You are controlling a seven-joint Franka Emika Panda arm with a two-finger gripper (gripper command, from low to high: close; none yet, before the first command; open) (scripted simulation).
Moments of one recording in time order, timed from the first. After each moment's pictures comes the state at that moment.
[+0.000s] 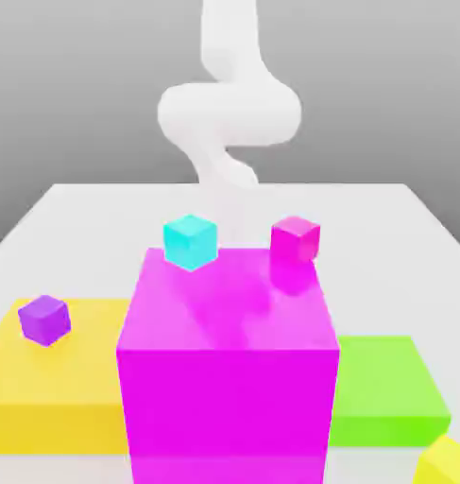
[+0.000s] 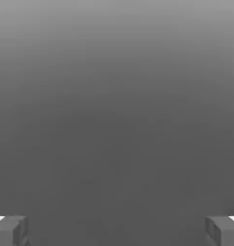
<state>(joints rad) 0.01 -0.71 0.02 -2.29 -0.01 2.32 0.79</state>
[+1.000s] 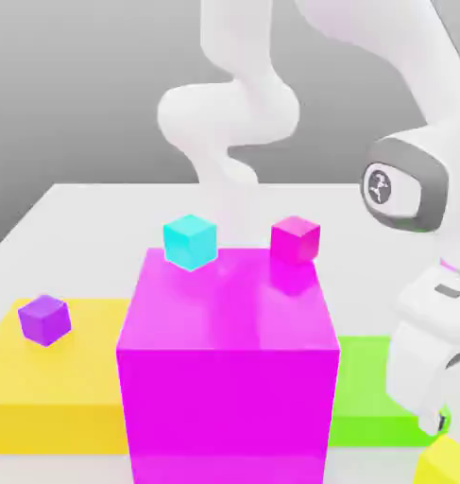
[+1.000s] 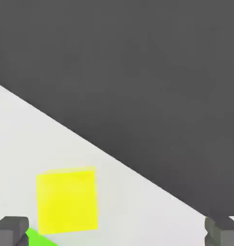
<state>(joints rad) 0.24 0.39 0.22 -2.18 -0.17 2.58 0.74</state>
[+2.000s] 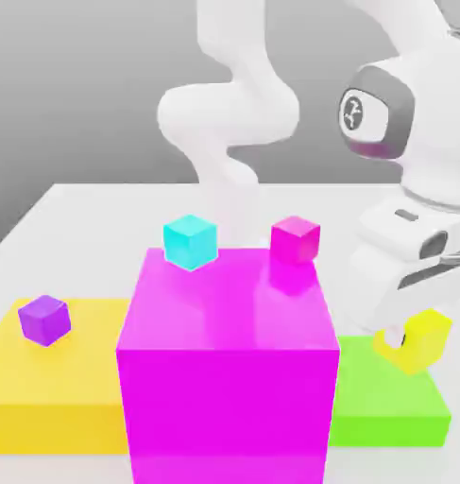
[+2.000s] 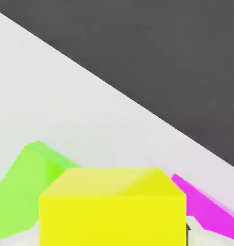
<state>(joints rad) 0.19 -0.06 0.20 -2.38 -0.06 2.31 0.66</state>
